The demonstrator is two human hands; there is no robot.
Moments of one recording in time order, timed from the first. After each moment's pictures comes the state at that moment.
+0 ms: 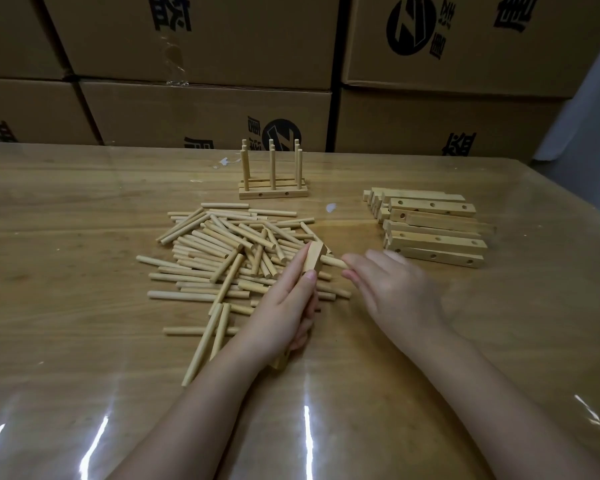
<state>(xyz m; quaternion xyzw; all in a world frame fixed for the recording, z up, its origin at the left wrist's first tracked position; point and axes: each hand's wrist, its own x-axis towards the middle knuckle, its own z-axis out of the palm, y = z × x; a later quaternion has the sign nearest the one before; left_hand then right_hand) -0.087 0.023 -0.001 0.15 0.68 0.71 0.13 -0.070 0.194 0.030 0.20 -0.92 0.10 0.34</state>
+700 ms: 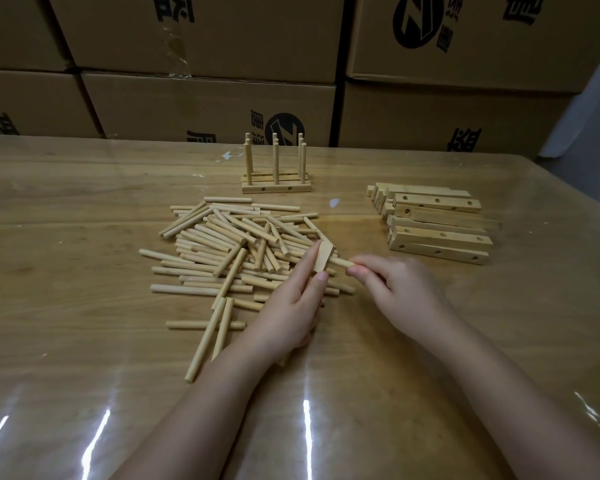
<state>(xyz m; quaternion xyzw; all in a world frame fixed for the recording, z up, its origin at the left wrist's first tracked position) -0.086 0.026 -0.001 0.15 0.77 0.61 0.11 -0.074 0.199 0.030 0.12 -0.95 0.25 0.16</state>
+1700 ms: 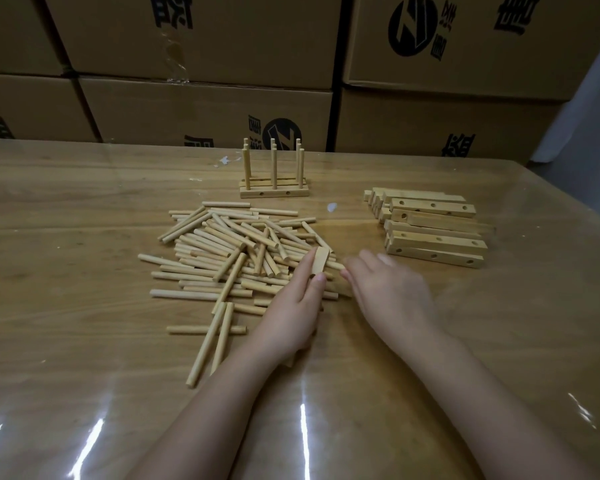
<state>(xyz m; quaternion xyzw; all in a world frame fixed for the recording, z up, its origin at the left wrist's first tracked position) -0.087 0.034 0.003 0.09 0.81 0.58 0.10 -0.074 0.182 0.028 0.14 -0.96 -0.01 0.24</state>
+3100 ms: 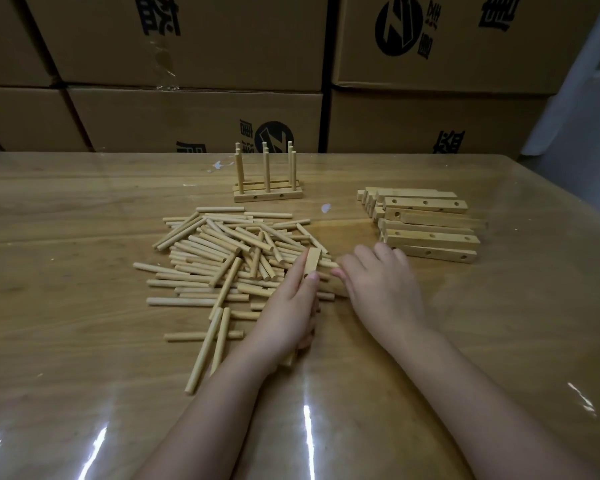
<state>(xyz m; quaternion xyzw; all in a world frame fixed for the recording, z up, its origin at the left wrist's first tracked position) -0.092 0.034 0.000 0.05 0.75 0.64 0.12 -0.084 0.179 0.017 0.12 -0.95 0.00 0.30</state>
